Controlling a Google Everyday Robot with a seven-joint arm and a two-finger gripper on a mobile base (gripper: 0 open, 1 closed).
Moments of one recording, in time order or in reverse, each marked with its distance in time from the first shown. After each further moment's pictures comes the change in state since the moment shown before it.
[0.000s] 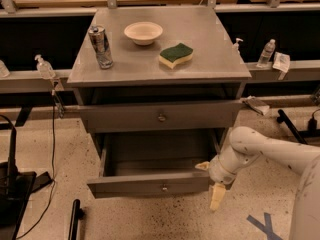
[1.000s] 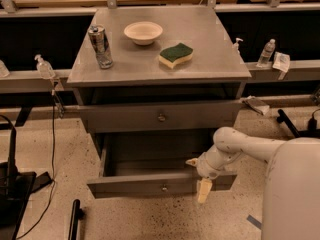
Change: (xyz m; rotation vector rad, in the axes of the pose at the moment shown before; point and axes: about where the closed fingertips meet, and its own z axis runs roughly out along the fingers) arm -0.001 -0.054 0.044 0.048 0.040 -0.044
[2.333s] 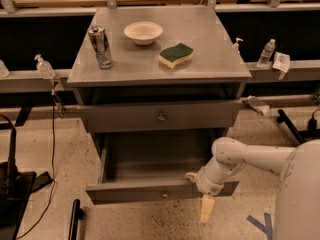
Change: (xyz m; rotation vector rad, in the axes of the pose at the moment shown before) arm -0.015 0.080 0.010 -0.139 0.004 0.002
